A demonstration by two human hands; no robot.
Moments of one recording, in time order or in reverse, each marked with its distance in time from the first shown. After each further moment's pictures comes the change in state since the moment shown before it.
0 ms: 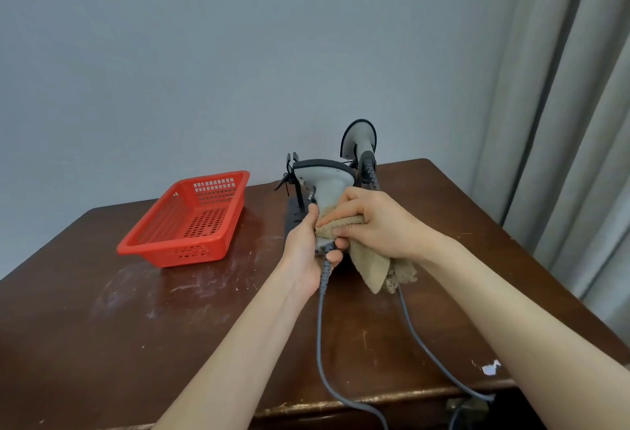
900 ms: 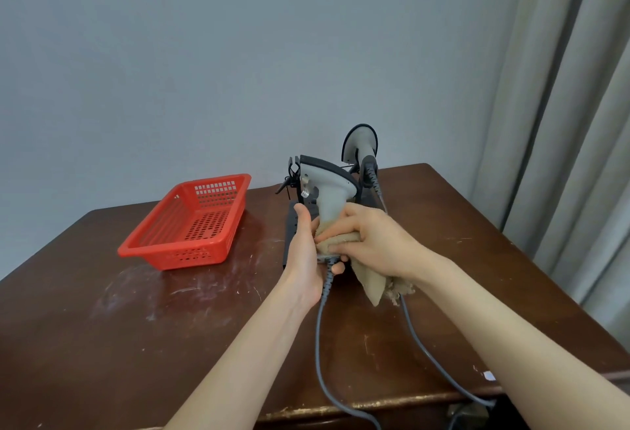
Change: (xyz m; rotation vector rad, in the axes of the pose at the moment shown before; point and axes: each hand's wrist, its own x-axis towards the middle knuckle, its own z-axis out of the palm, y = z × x) left_hand -0.006 -0.008 -0.002 0.234 0.018 0.184; right_hand -0.006 0.002 0.016 -0.036 -0.002 0.038
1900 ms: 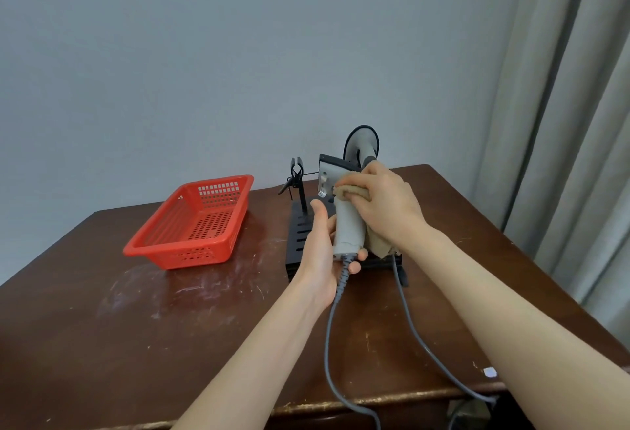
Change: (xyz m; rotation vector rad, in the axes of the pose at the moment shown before) left_hand -0.010 -0.002 0.012 -0.042 -0.092 -0.037; right_hand 0.027 0.004 -0.019 -0.257 0.349 0.095
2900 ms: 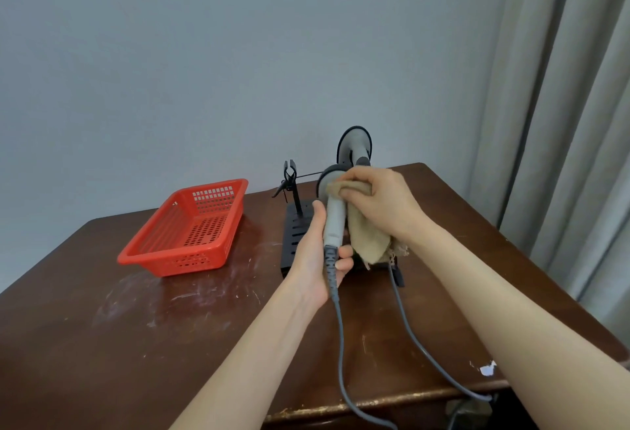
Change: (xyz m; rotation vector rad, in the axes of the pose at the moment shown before) left_hand 0.006 0.004 0.003 -0.228 -0.004 -0.122; right_hand -0.005 -0.001 -0.013 0.324 0.015 -0.004
